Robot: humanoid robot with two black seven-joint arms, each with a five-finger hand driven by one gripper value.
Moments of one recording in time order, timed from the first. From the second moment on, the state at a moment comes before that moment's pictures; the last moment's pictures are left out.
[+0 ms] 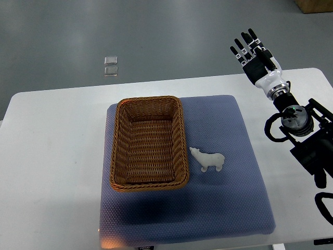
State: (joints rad) left arm -0.02 0.00 -0.02 -0.15 0.02 -0.07 0.07; right arm 0.72 -0.15 1.05 0.64 0.02 0.35 0.21
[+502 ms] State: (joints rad) left arm -0.02 0.00 -0.03 -0.15 0.01 -0.07 0.06; right arm 0.73 -0.18 1.01 0.65 -0.06 0.36 0.21
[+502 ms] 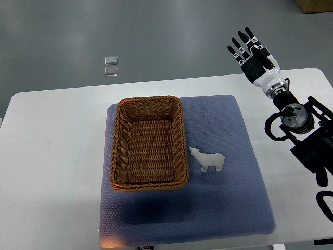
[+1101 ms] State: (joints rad) left arm -0.02 0.00 -0.02 -0.17 0.02 -0.08 0.07; right arm 1.30 -0.67 0.19 1.07 -0.82 0.55 -0.15
